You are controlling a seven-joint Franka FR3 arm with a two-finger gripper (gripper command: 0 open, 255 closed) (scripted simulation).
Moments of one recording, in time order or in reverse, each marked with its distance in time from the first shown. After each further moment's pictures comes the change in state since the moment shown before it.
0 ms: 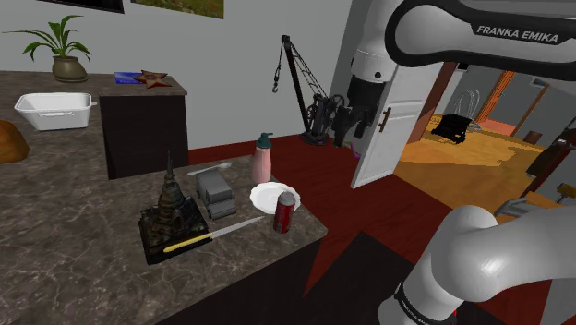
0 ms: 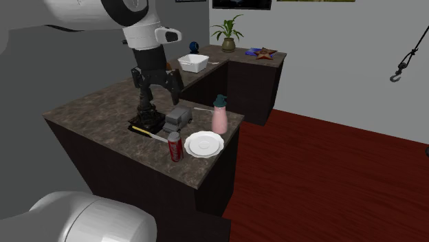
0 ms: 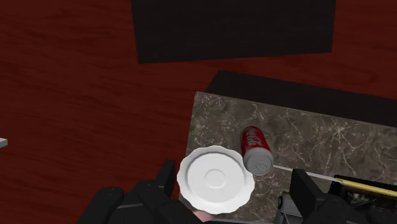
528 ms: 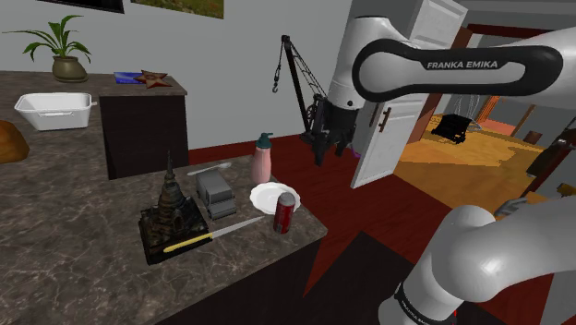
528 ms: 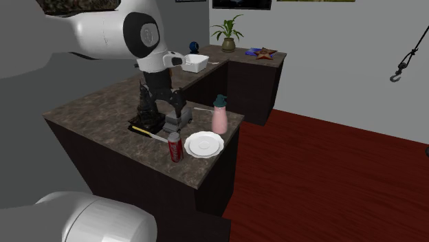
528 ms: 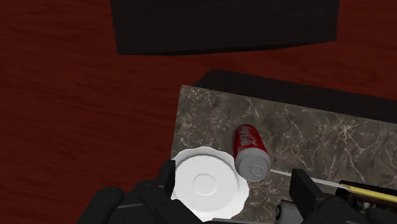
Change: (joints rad) arm 0.011 0.097 0.015 -0.112 0.023 0.193 0.023
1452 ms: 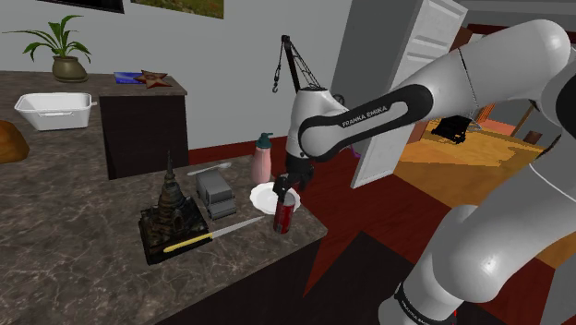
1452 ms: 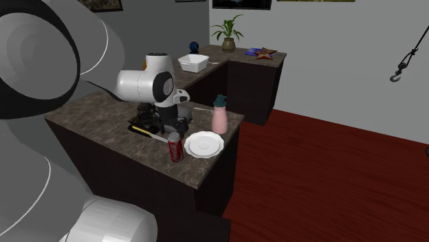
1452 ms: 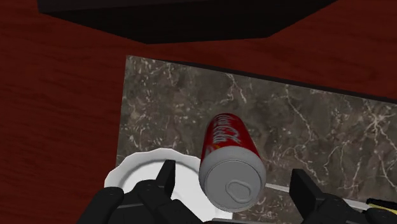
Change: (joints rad) arm 0.022 0.397 0.039 -0.087 0.038 0.456 0.043
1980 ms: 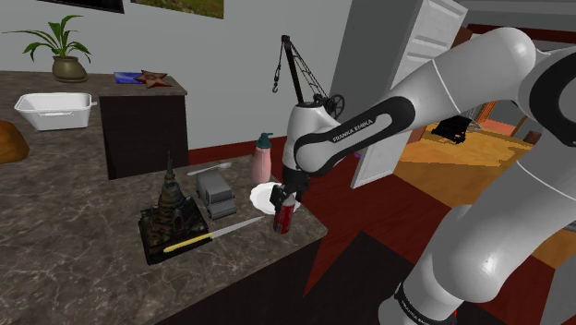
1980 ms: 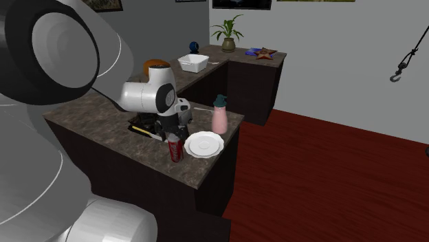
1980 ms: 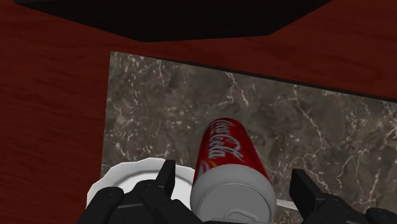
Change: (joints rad) arm 0.000 0.084 0.006 -0.034 -0.005 0.118 0.009
